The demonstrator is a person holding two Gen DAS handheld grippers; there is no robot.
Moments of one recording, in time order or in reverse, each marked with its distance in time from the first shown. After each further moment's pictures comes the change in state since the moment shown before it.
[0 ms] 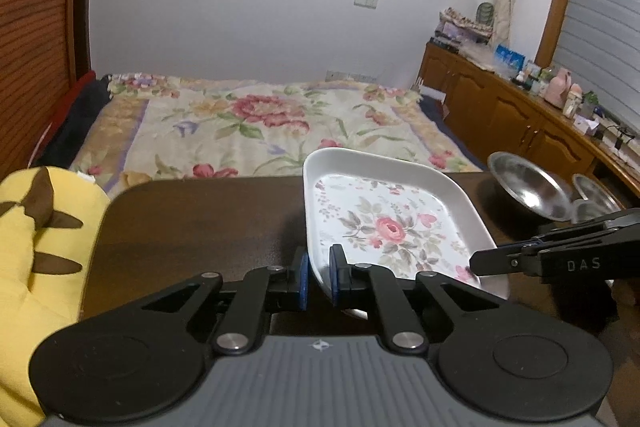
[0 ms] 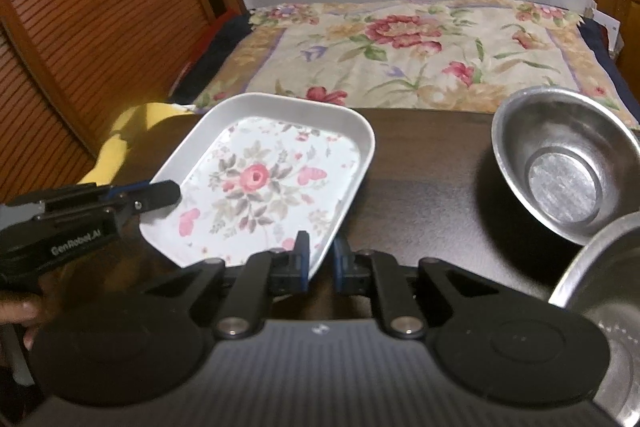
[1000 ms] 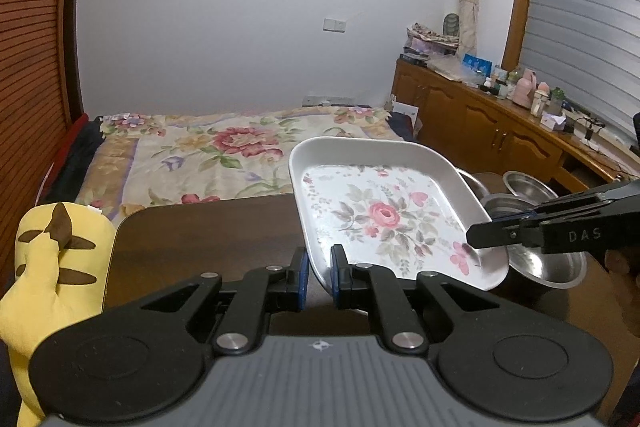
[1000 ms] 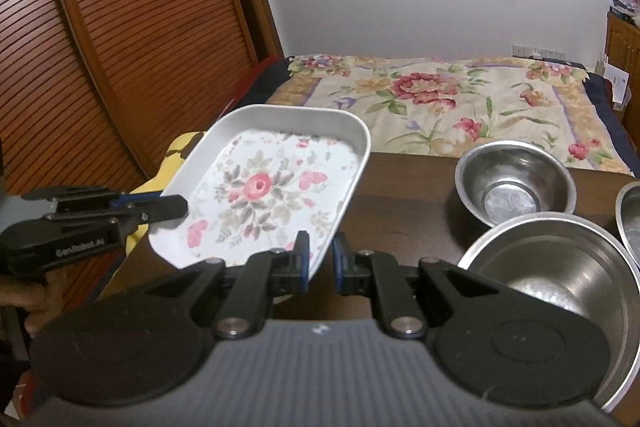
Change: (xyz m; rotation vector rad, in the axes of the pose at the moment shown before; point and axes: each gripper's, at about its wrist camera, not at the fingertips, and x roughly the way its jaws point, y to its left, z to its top) left arm -0.087 -0.046 -0.014 0.078 -0.068 -0.028; right arm -0.090 -0.004 -0.025 -0.083 -0.156 0.063
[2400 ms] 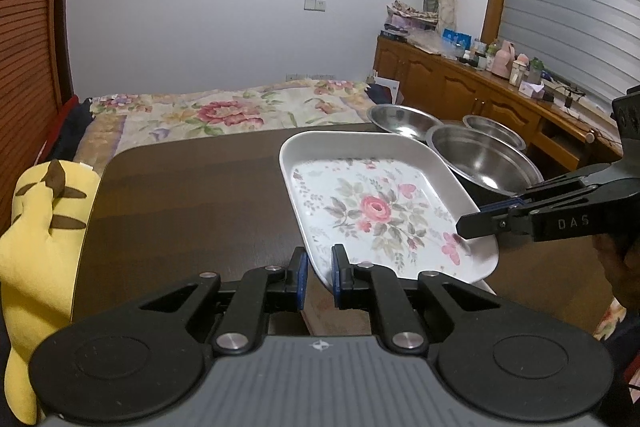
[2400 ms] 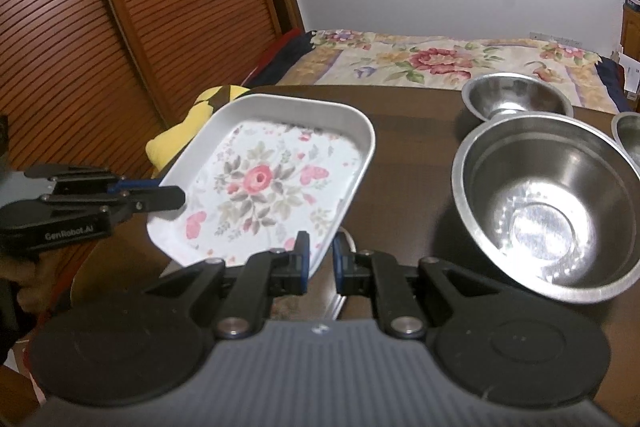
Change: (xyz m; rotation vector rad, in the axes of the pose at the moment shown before) left arm -0.040 -0.031 -0.066 0.035 0.055 -0.033; right arm -0.030 0.007 -0.064 -0.032 0.045 0.053
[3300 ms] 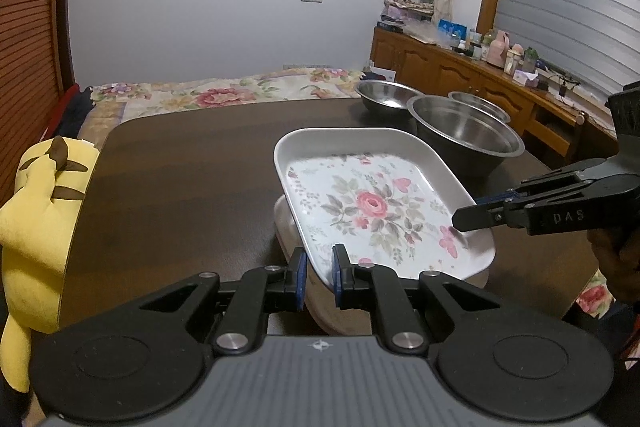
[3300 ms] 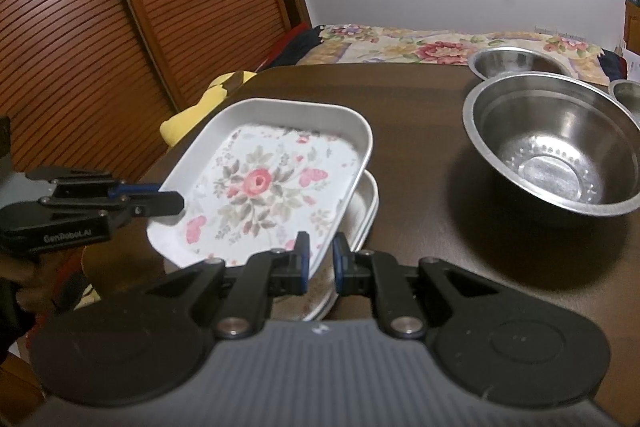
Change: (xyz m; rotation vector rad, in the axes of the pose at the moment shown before) left arm -0.013 -0.014 -0.028 0.003 0.024 -0.006; right arm -0.011 0.013 -0.033 -0.007 -0.004 0.011
